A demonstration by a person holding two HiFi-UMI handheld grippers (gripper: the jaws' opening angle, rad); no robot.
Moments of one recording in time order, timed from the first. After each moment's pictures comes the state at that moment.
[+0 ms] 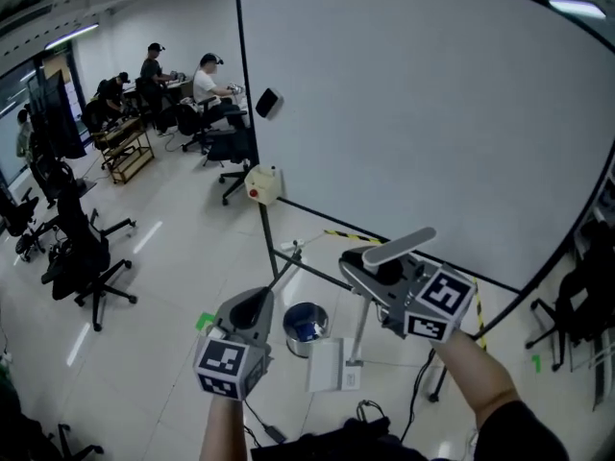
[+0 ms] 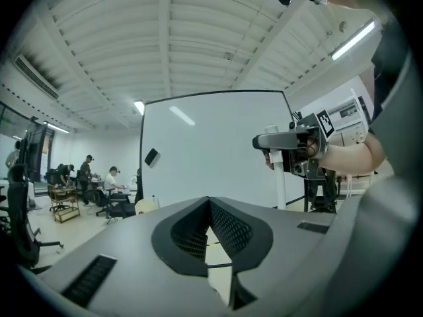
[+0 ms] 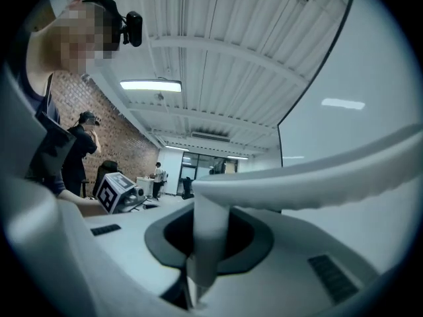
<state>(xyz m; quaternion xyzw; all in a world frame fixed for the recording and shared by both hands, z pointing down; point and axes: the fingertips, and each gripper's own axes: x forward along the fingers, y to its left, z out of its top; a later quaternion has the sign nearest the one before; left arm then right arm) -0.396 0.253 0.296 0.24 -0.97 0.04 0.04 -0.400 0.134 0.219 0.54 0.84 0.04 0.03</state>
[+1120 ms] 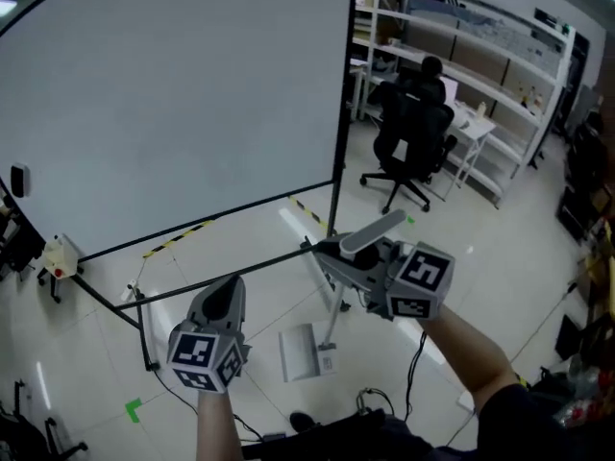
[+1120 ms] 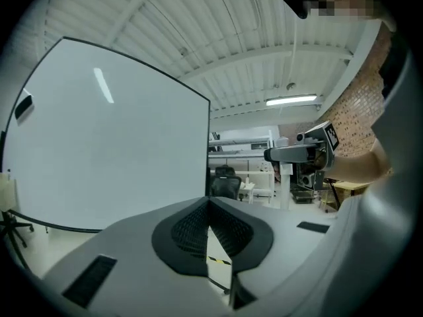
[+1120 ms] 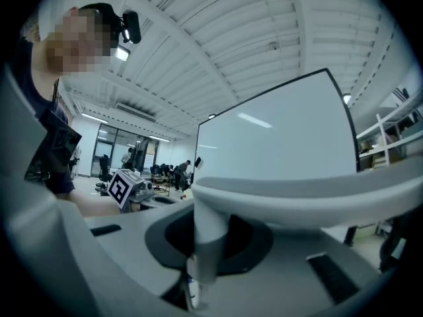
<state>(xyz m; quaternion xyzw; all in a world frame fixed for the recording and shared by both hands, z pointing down) -0.326 -0.013 0.335 0.63 -0.78 -0.01 0.06 -0.228 -0.094 0.266 0.15 0.99 0.04 -0.04</state>
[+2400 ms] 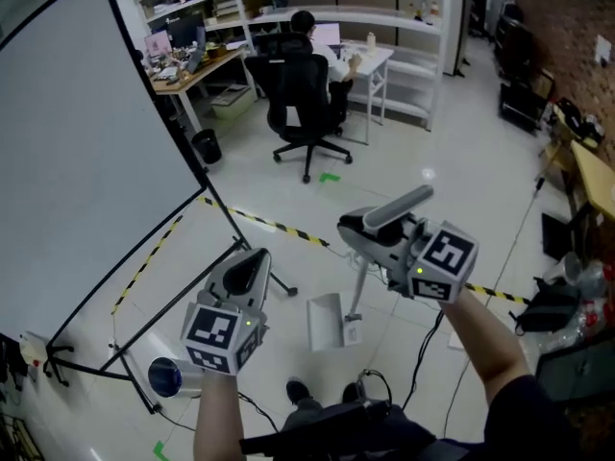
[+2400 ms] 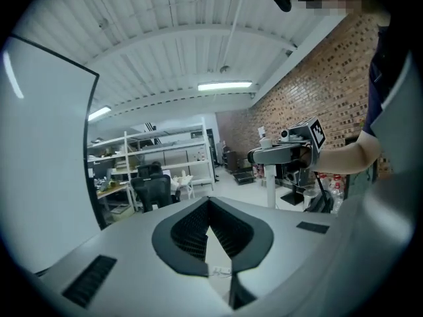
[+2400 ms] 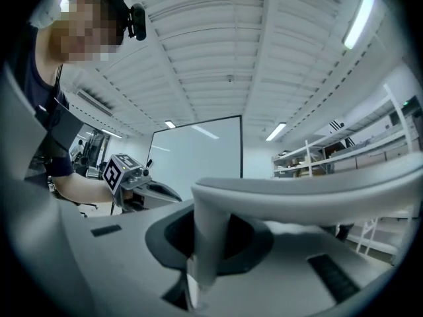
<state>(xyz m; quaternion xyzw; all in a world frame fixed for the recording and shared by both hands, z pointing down) -0.004 -0.276 0.319 0.80 -0.59 0.12 0.02 0.105 -0.318 0.282 -0.07 1.00 0.03 -0.02</state>
